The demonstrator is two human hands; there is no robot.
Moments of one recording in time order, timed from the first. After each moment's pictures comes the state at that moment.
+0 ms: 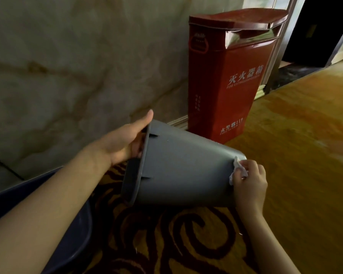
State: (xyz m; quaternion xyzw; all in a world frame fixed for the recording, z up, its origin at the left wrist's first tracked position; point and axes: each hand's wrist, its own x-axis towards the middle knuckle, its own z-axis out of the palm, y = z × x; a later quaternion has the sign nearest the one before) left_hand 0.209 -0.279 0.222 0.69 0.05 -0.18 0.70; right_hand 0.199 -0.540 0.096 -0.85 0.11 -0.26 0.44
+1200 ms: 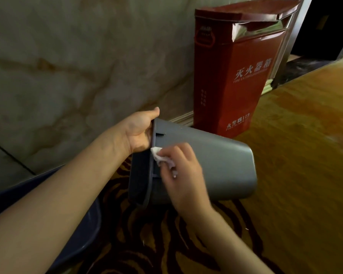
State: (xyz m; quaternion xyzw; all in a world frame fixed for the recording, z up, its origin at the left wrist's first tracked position) left_hand 0.216 -0.306 0.241 0.62 0.19 -0.15 0.75; right_hand 0.144 -0.432 0.166 -0.82 -0.25 -0.19 0.48
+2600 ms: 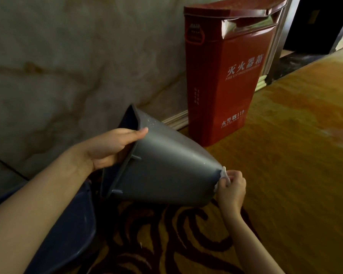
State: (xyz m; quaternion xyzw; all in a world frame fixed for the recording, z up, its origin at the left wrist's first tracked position) left_hand 0.194 -0.257 0.218 0.71 0.02 -0.25 0.65; right_hand 0.192 -0.509 0.052 -0.79 0.22 -0.14 0.56
